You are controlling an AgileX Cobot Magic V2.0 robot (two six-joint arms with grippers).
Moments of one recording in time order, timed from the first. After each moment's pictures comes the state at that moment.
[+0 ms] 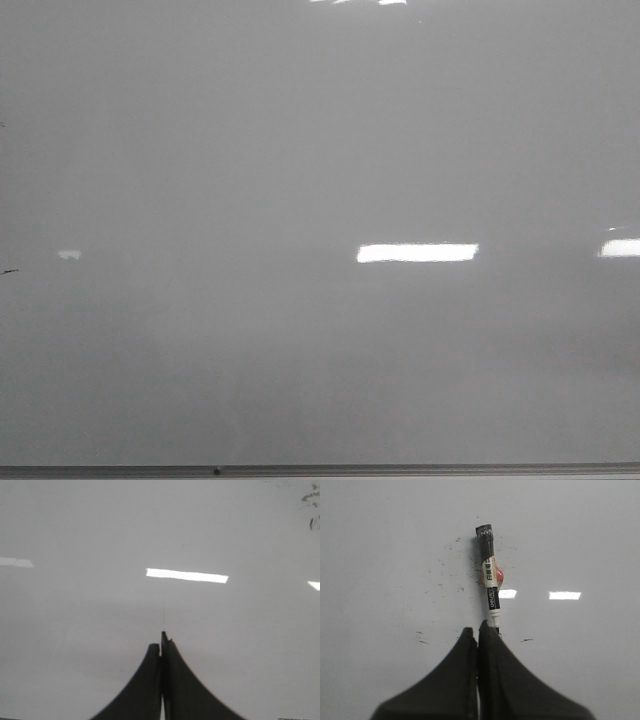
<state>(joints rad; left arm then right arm) 0.01 -0.01 0.01 -0.04 0.16 0.02 0.00 -0.01 0.03 0.06 0.19 -0.09</state>
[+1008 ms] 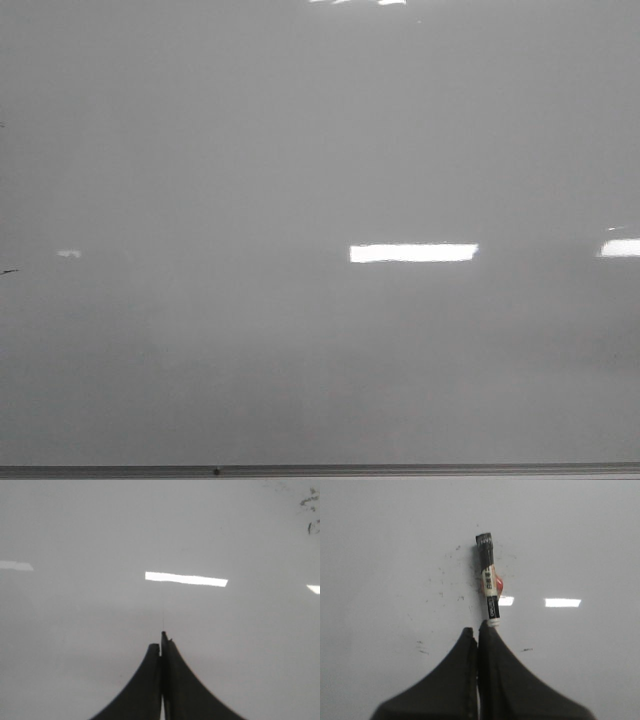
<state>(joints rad) 0.01 -0.01 0.01 -0.04 0.12 0.02 0.00 -0.01 0.03 0.06 0.17 -0.09</state>
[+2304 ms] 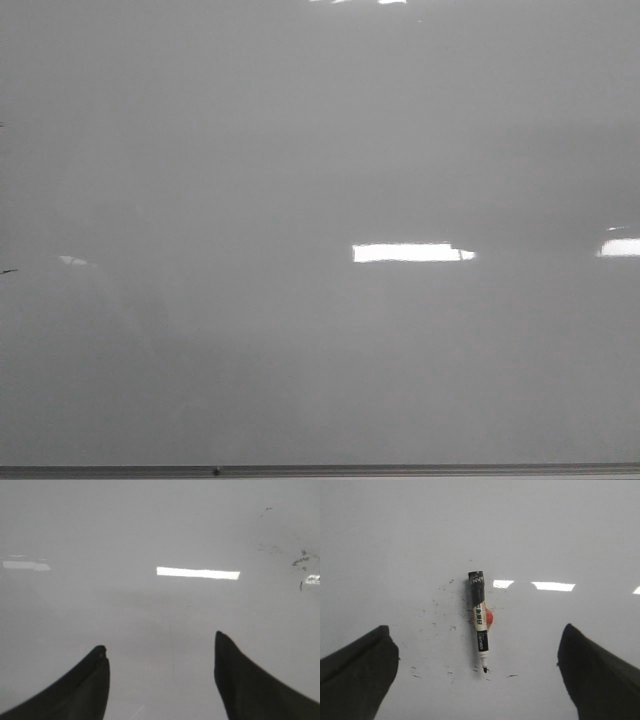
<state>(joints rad) 0.02 0.24 -0.33 -0.09 0.32 0.02 0.00 0.21 -0.40 0.11 0.43 -0.09</state>
